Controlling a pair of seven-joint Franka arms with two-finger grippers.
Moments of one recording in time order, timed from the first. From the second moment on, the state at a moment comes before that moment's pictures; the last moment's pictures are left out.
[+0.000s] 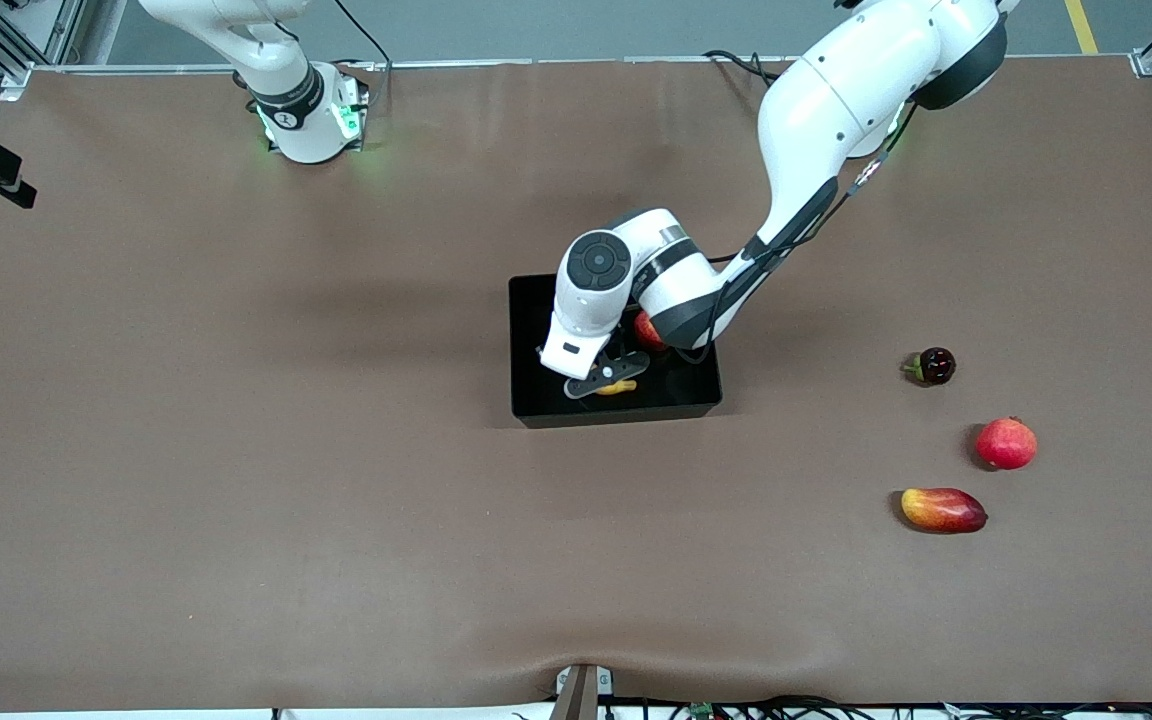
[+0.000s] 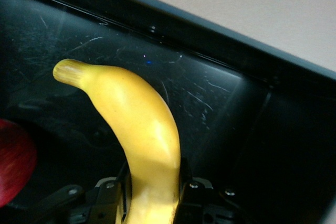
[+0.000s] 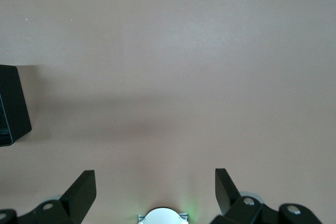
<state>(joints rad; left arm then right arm) -0.38 0.86 -0.54 -1.46 0.39 2.24 -1.40 0.03 -0.06 -0.10 -1.45 -0.01 1.34 -0.03</state>
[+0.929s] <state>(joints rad) -0.38 0.75 -0.48 -1.38 0.42 2.09 -1.25 0.03 -0.06 -0.10 -1.45 -0.01 1.34 -0.03</state>
